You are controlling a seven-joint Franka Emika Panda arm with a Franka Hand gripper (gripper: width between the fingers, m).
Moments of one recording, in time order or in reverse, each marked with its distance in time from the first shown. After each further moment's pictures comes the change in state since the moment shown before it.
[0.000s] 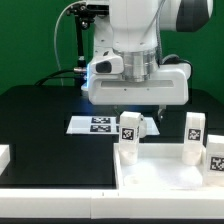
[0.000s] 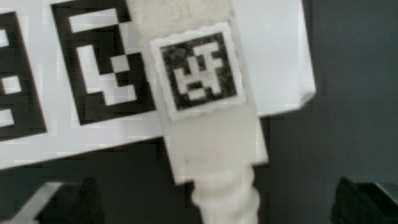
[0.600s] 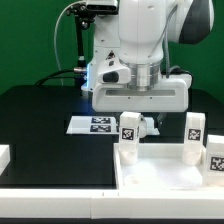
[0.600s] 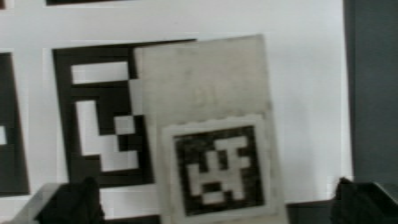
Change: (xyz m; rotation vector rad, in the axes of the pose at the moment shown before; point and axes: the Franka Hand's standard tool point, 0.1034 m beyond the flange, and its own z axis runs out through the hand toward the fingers) arm -0.012 0.005 0.020 -0.043 -0.018 -0.033
